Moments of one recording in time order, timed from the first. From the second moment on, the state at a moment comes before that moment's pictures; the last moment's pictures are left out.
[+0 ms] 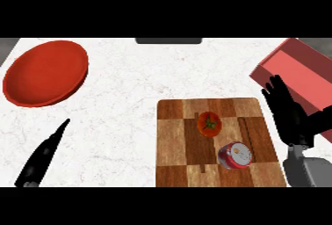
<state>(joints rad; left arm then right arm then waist) 0.02 0.61 -0.36 -1.36 0.13 0.24 0.20 -0.16 -0.23 -0.05 -1.43 -0.32 -0.07 0.09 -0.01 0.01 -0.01</state>
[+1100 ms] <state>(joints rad) -0.12 0.62 -0.28 -1.65 0.19 0.15 -0.05 0.07 -0.58 0.13 -2.07 0.59 -0.31 0.14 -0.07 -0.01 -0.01</state>
